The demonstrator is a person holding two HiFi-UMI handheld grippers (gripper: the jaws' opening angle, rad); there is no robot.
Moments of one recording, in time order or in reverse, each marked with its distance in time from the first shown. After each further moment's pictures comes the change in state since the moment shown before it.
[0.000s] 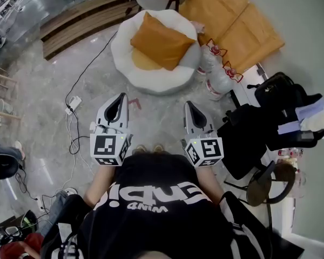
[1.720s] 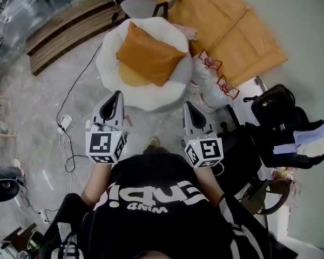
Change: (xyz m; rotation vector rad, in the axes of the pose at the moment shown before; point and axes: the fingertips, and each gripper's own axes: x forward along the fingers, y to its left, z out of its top) left arm 0.243 0.022 0.014 -0.006 0.028 -0.026; right arm 0.164 -0.159 0.018 -0.002 0.036 -0.030
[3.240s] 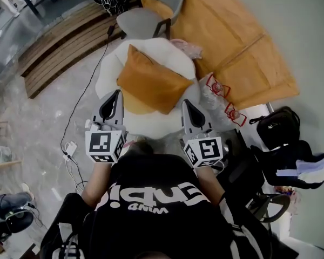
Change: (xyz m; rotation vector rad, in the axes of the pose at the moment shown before) left arm 0.243 0.151 0.036 0.014 0.014 -0.047; right arm 0.270 -0.057 0.053 -0.022 -0.019 -0.022
